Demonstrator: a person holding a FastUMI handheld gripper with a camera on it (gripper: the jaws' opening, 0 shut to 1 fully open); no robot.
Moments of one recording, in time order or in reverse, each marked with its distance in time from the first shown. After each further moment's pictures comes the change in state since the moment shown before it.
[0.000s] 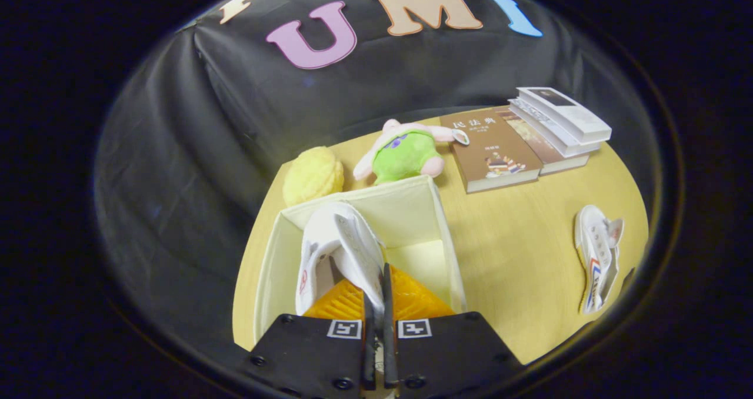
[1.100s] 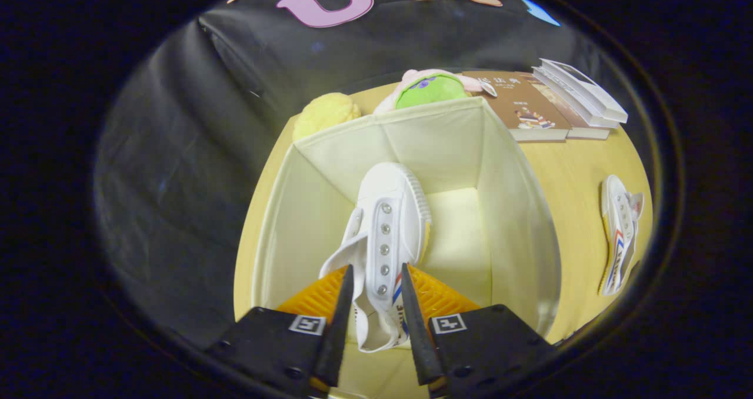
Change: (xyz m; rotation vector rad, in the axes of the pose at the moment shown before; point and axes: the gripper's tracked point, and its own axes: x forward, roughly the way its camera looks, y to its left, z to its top) arm 0.009 0.034 -0.067 -0.049 0.202 0.054
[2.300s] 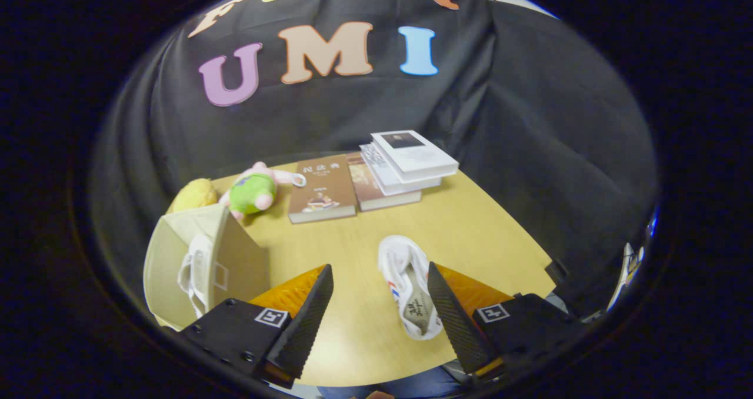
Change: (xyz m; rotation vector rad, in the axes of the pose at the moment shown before) arm -0.179 -0.299 0.041 0.066 -0.402 -0.560
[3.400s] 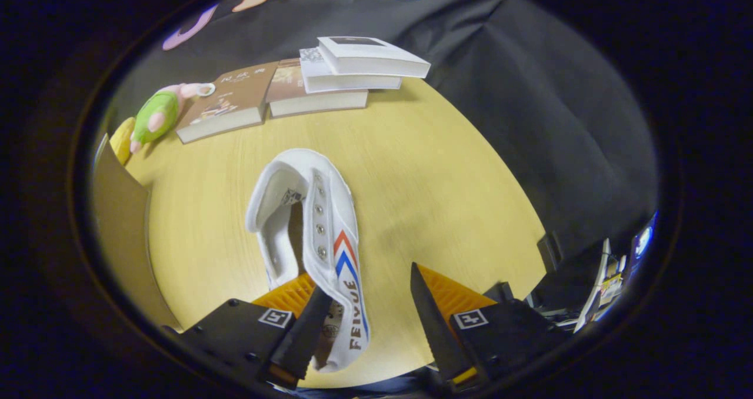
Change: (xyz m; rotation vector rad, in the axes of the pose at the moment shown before) arm 0.120 -0.085 -0.092 -0.108 0.339 -0.151
